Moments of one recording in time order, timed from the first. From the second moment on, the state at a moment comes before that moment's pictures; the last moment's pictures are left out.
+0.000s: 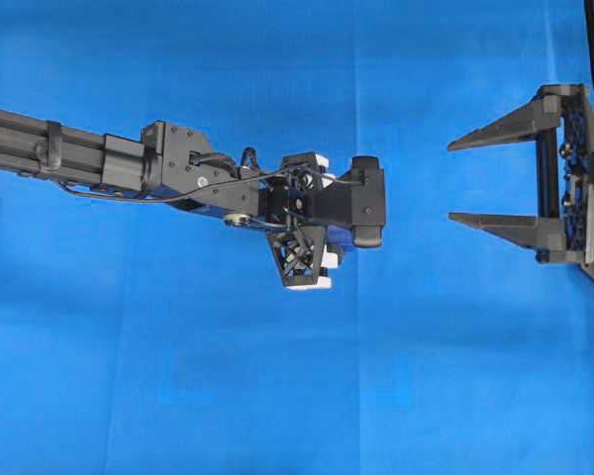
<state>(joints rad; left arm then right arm) 0.00 0.46 0.18 0.01 0.28 -0.02 0.00 -0.82 1.14 0.00 -0.26 0.03</state>
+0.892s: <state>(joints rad) 0.00 0.37 0.19 0.02 0.39 -0.02 0.00 -0.82 1.14 0.00 -0.26 0.03</state>
